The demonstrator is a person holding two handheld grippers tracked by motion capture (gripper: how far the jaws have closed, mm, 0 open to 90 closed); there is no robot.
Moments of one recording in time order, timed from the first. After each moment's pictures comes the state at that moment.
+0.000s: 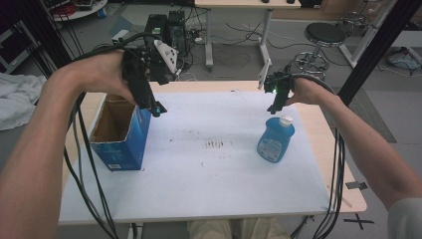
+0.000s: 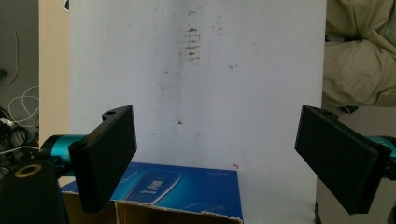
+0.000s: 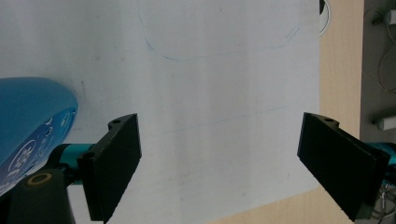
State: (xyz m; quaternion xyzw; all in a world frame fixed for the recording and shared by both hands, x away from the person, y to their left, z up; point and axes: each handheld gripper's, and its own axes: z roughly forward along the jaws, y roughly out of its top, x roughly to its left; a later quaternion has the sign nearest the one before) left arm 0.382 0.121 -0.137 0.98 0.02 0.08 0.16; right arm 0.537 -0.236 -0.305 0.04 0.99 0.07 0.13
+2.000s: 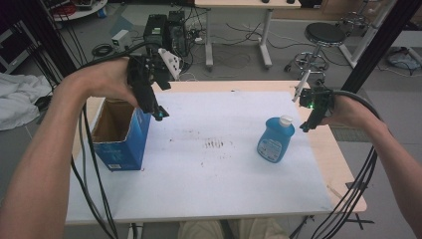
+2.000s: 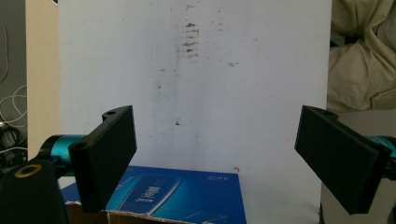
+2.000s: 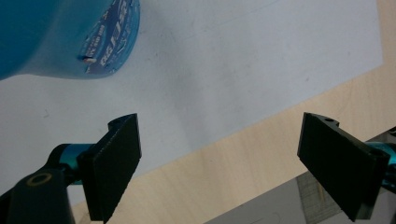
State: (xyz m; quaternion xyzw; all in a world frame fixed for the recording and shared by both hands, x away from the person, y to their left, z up) left arm 0.391 0.121 -0.155 0.99 0.02 0.07 0.16; right arm 0.454 -0.317 -0.290 0.17 0.98 0.05 0.12
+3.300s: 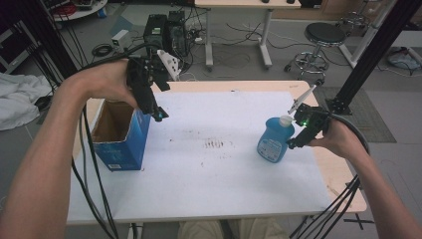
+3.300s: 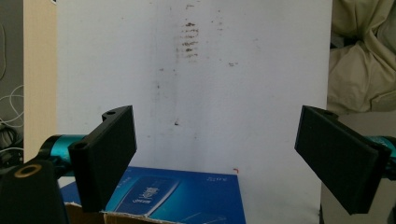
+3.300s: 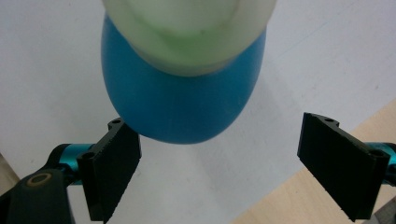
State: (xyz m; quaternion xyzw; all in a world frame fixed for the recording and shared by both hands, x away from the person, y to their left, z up) left arm 0.391 0.123 -0.161 0.98 0.03 0.06 0.16; right arm 0.395 -0.296 -0.304 0.27 0.95 0.16 0.10
